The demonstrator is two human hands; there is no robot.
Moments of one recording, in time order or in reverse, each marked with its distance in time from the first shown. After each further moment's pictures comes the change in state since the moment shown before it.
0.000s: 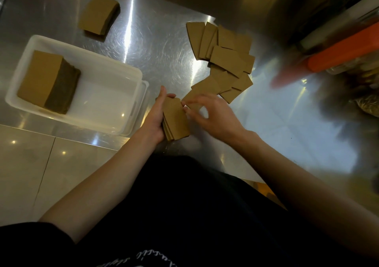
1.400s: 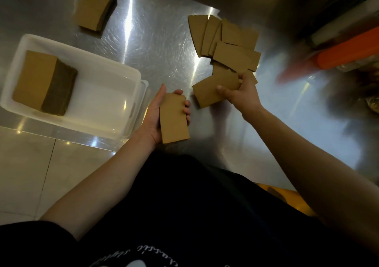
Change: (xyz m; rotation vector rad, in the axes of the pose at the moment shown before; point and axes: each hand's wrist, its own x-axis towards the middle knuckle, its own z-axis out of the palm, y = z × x) left_hand -0.005 0.010 0.005 -0.315 -0.300 -0.156; right_hand 0.043 0.089 -0.020 0.517 0.215 0.702
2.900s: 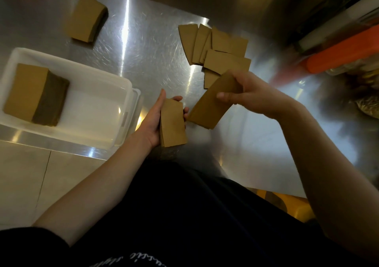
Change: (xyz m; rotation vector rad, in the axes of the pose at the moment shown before) left_hand 0.020 0.001 -0.002 0.254 0.142 0.016; right_hand -0.045 -0.081 -0.062 -0.248 -0.546 -0.249
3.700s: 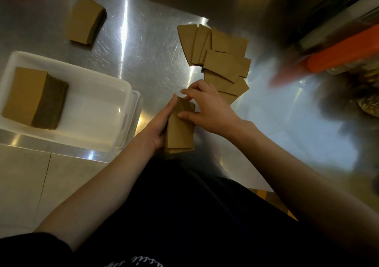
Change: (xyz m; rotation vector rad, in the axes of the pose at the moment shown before) left_hand -0.003 -0.003 0.013 0.151 -0.030 -0.035; right_hand 0.042 0.017 0.085 -0.552 0.232 -0.254
